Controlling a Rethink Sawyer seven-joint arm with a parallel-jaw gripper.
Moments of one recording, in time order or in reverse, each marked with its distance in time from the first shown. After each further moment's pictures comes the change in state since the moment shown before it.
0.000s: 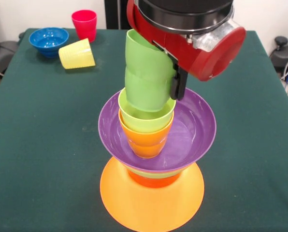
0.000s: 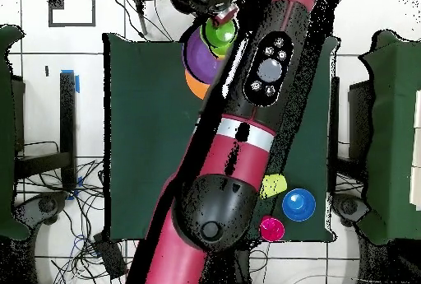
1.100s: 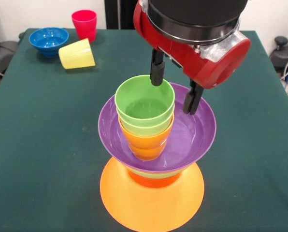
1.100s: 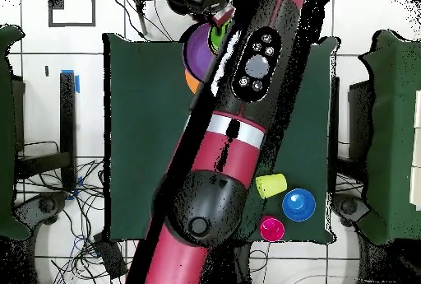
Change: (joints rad) arm 0.002 0.004 -0.076 0.000 0.026 0.001 0.000
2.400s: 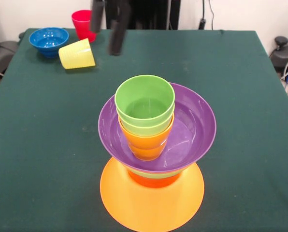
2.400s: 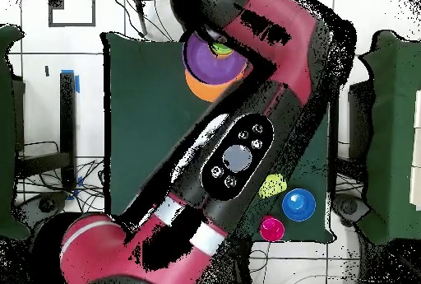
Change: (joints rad) arm 0.332 -0.344 0.526 0.800 -0.497 -0.603 -0.022
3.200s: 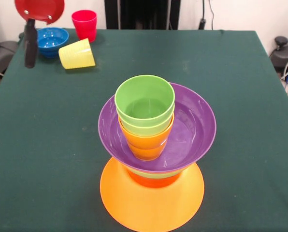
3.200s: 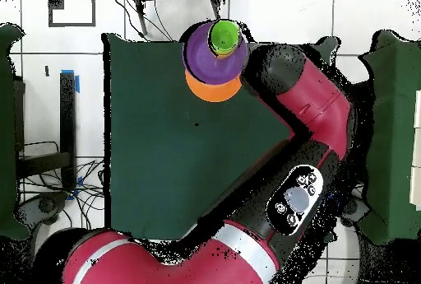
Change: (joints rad) arm -0.058 -0.128 0.231 0.358 -0.162 -0.350 0.000
